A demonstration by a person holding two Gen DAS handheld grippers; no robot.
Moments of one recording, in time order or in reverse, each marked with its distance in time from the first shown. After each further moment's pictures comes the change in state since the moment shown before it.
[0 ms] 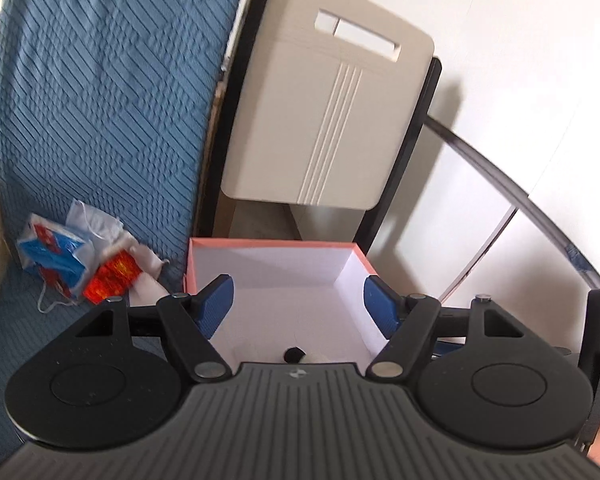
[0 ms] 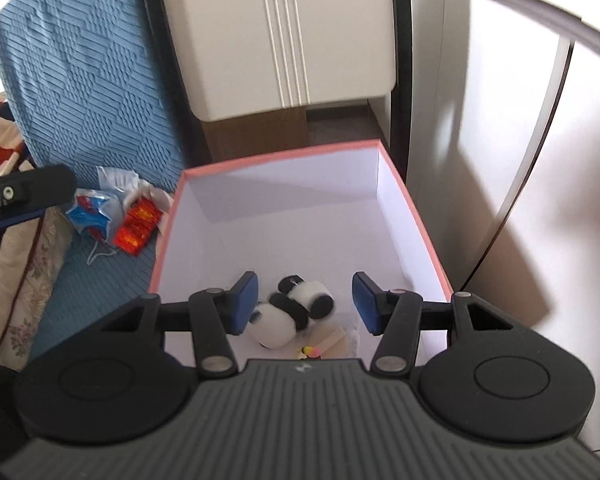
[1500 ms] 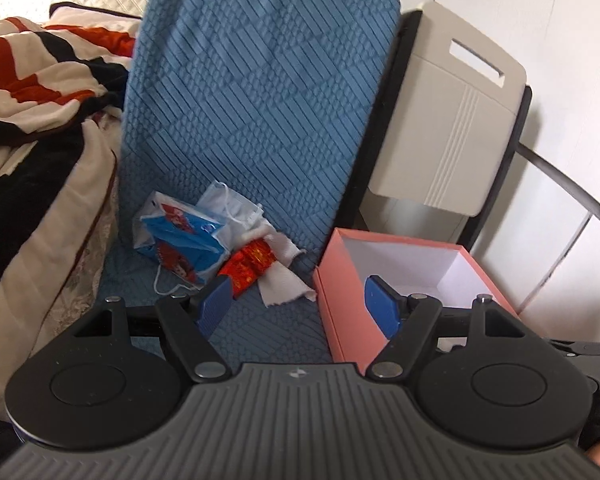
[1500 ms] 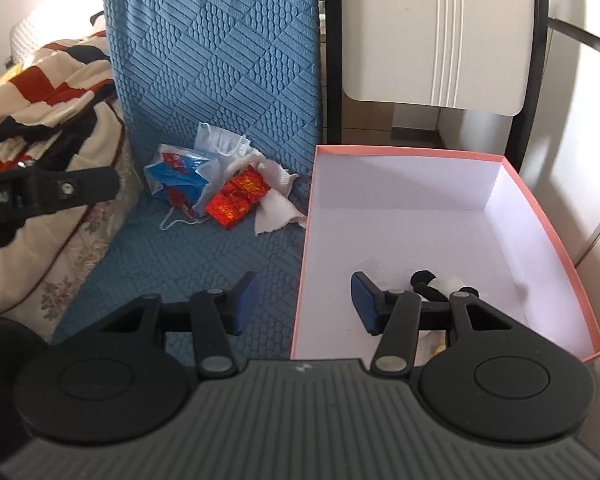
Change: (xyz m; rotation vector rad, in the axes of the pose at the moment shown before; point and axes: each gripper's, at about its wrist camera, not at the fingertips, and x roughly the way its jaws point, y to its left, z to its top) left arm -0.048 0.148 -0.061 -0.087 -0.080 0.149; right arm 0.020 0.148 -0.055 -0.176 -0.054 0.073
